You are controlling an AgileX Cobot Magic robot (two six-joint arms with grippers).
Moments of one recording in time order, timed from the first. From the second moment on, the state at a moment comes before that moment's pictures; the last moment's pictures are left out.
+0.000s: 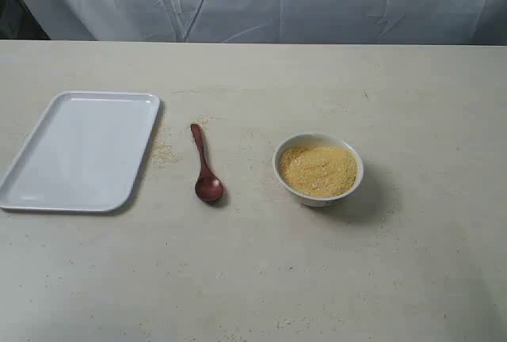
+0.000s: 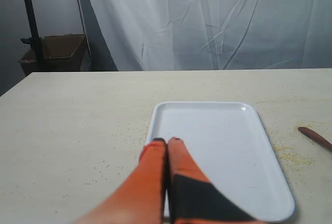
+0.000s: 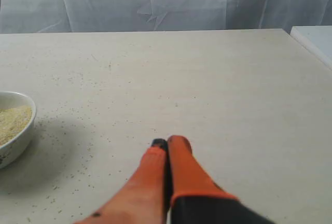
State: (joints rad) left arm 0.01 0.01 0.00 0.00 0.21 0.03; right arm -0.07 0.00 0.00 0.06 0.37 -0.11
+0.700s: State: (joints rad) left arm 0.01 0.01 0.00 0.00 0.21 0.03; right arm -0.07 0.00 0.00 0.06 0.24 -0.11
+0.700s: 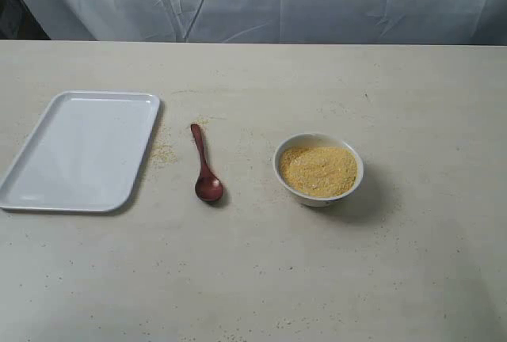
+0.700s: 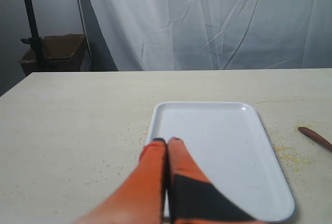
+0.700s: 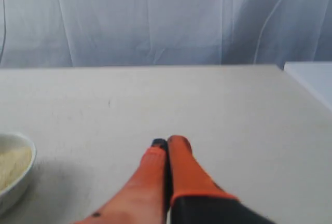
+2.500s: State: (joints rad) left arm 0.01 0.01 0.00 0.00 0.21 0.03; right arm -0.01 0.89 -0.67 0.54 0.41 -0.18
